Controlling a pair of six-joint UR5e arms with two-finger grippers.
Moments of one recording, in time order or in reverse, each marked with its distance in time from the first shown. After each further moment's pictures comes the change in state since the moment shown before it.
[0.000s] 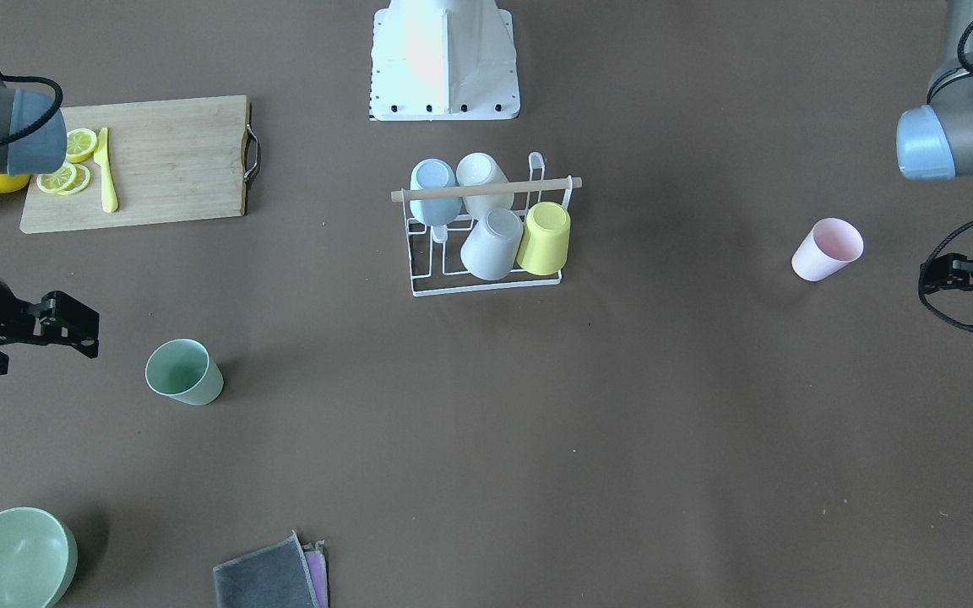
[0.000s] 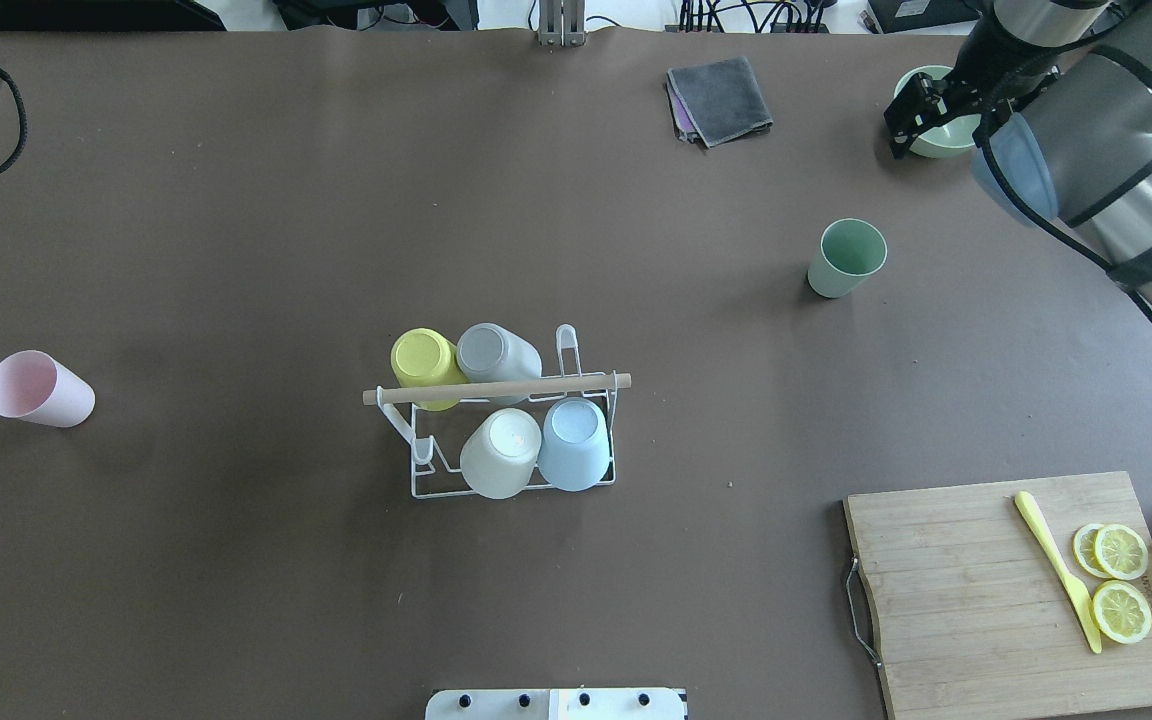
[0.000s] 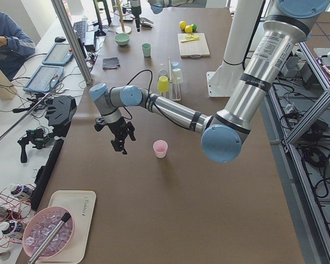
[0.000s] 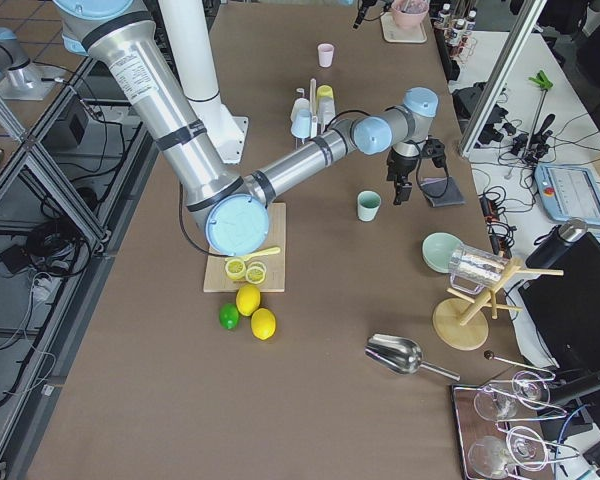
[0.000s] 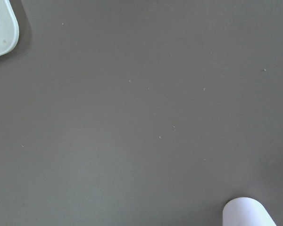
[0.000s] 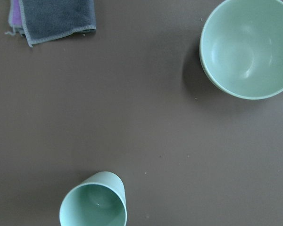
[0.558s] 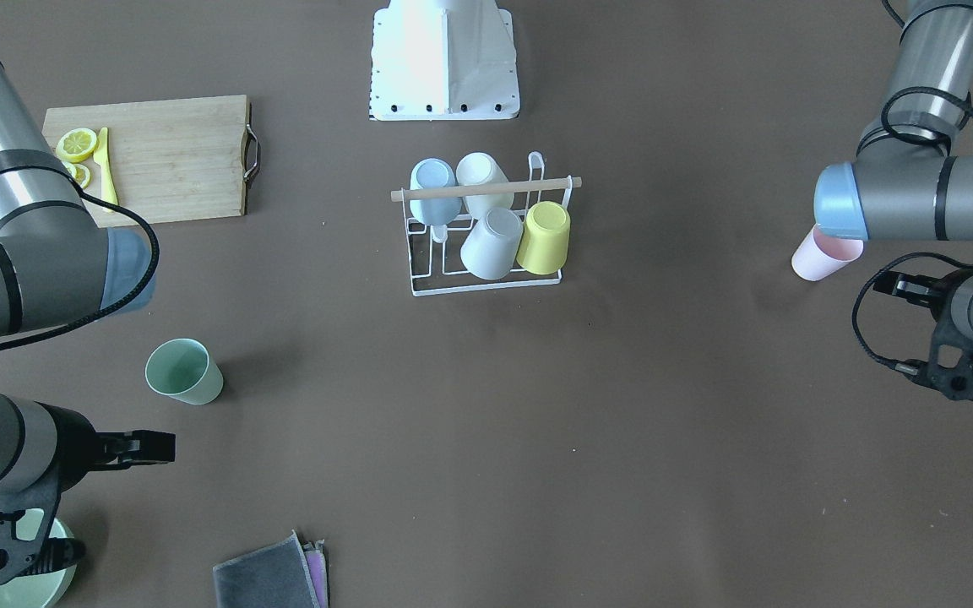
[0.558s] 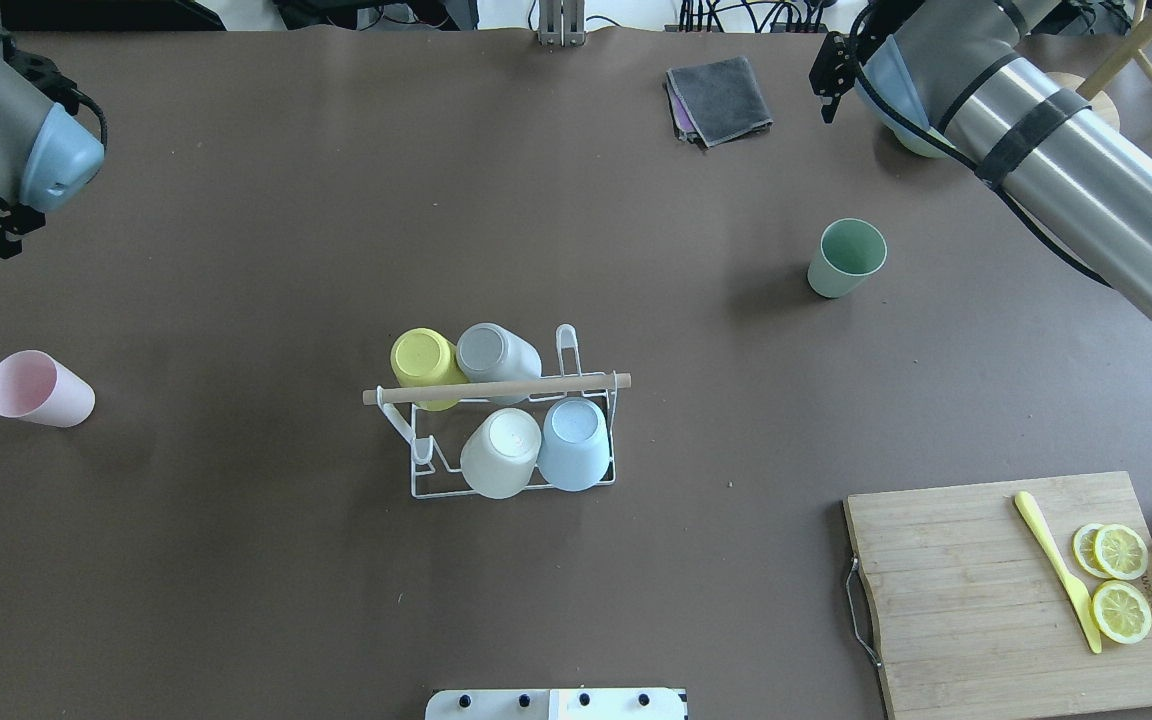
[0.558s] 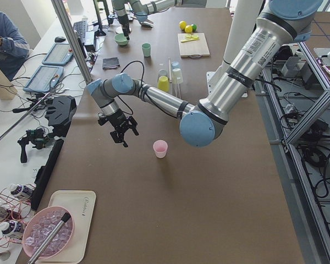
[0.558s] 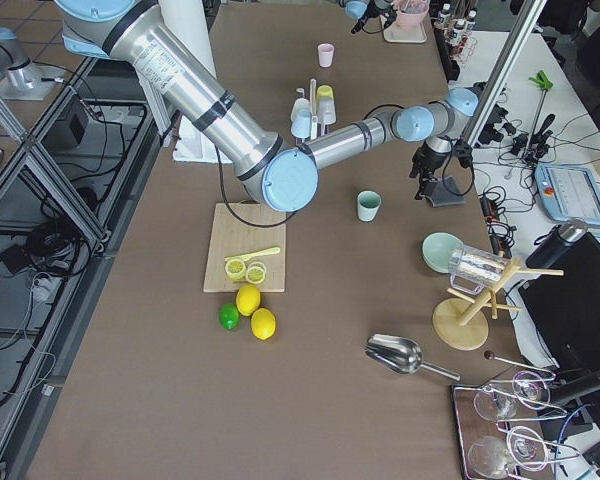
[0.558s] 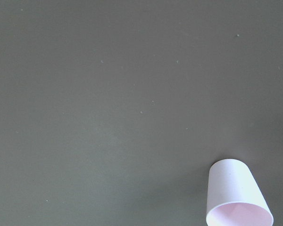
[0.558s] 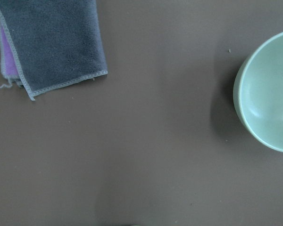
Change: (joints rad) left arm 0.106 -0.151 0.146 0.159 0.102 0.110; right arm -0.022 0.251 -0.403 0.004 0.043 -0.017
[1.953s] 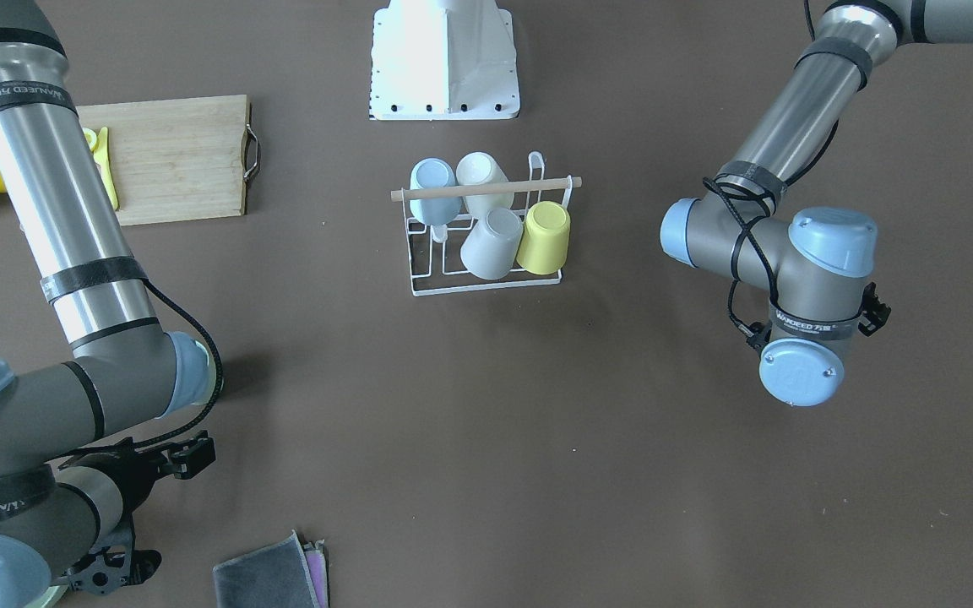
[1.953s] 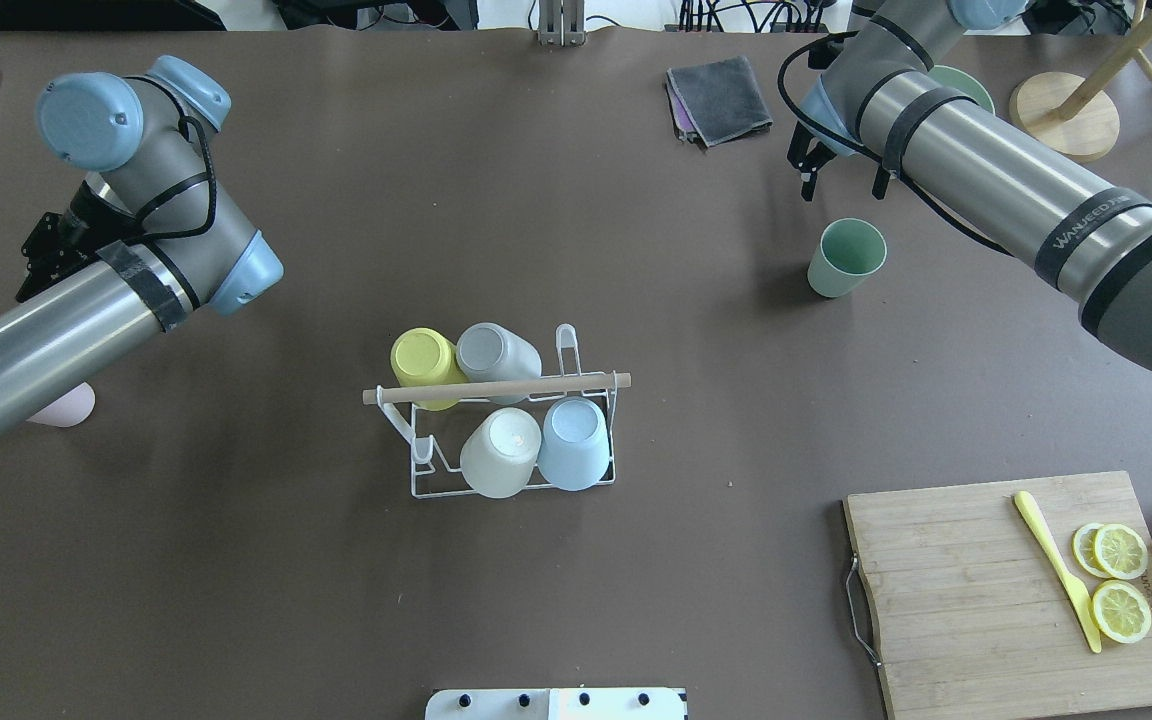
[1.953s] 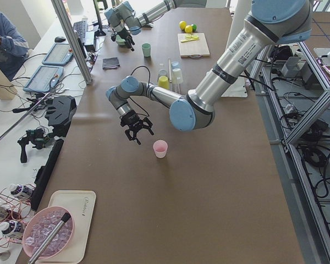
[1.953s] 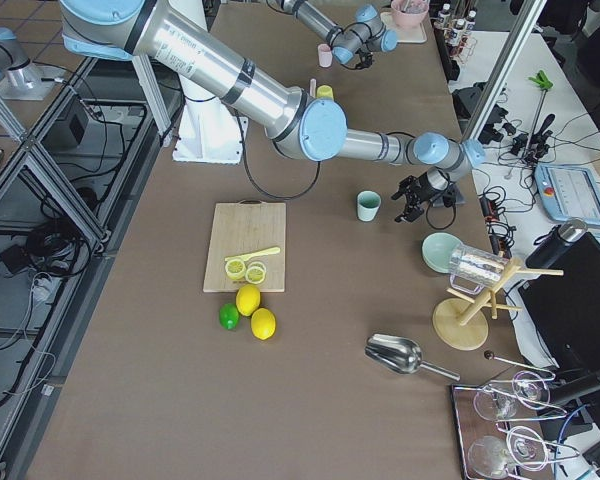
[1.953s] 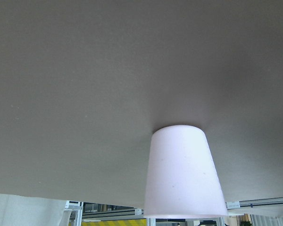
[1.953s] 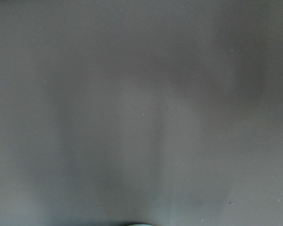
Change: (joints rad) left arm 0.239 -0.113 0.219 0.183 0.150 0.335; right arm -0.051 0.265 -0.680 -0.074 0.183 -0.319
